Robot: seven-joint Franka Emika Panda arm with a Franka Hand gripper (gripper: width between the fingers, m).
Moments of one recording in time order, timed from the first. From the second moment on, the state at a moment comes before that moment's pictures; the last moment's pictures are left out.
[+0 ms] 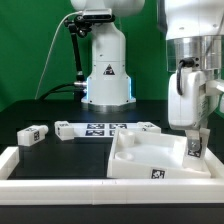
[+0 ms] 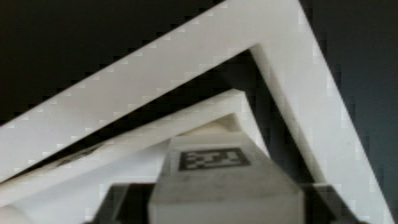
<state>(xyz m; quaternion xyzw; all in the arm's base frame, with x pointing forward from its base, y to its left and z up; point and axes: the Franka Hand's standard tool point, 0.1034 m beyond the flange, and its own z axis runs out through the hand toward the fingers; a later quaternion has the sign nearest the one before) 0.610 0.117 0.068 -0.52 0.85 0.00 0.06</state>
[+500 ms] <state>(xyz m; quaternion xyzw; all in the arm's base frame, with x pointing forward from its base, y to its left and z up) 0.609 0.118 0.067 -0.53 0.84 0.00 0.06</state>
